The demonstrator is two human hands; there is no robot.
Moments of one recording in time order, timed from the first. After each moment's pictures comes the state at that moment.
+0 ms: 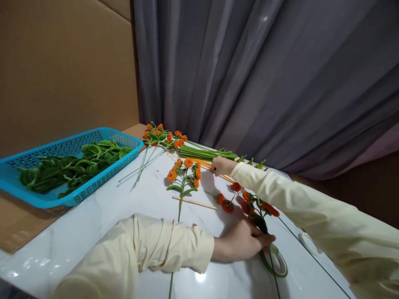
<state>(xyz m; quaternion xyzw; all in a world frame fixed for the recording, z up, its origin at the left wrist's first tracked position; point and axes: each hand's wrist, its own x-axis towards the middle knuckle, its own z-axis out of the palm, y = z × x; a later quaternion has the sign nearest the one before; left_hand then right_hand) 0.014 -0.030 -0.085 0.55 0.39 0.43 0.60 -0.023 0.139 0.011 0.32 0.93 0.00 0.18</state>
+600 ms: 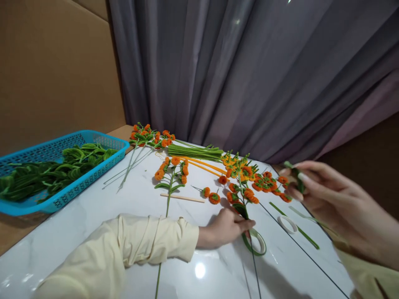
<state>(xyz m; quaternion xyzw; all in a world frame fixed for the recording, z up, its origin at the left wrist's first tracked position) 0.012 -0.031 -0.089 0.58 0.42 0.39 0.58 0.160 -0.020 0.079 0.48 0.60 -0.43 -0.46</state>
